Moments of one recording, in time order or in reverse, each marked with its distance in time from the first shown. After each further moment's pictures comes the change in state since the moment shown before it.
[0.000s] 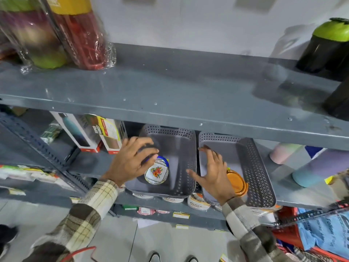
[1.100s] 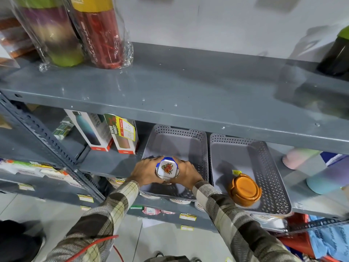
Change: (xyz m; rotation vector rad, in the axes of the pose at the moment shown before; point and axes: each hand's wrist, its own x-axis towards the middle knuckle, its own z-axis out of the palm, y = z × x) left_hand -0.074 -0.025 0.064 -0.178 -0.827 -0.709; right_hand 0.058 -0.044 0.108 0.125 -0.446 -0.025
